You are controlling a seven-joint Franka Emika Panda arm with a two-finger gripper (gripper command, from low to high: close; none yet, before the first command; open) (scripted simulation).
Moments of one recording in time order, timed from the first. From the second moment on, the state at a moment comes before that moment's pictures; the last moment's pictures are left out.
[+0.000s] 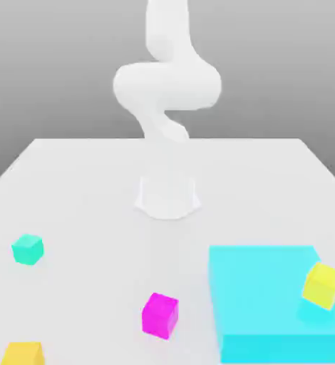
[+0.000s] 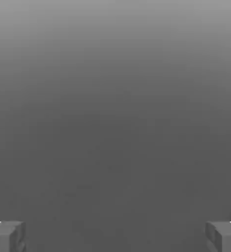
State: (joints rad) arm -0.07 -0.71 0.03 -2.29 -0.03 2.32 0.90
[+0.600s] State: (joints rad) arm -0.37 -0.05 0.11 -2.23 -0.24 2.46 1.62
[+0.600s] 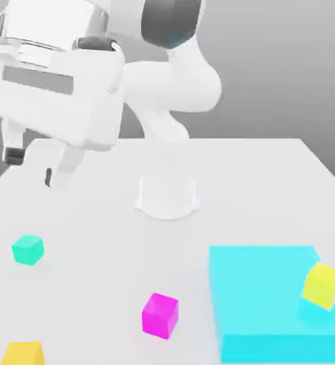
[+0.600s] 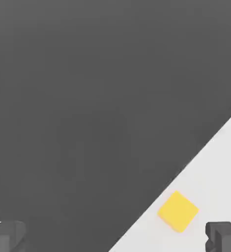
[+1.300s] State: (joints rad) arm -0.47 0.55 0.05 -2.16 -0.06 2.71 1.95
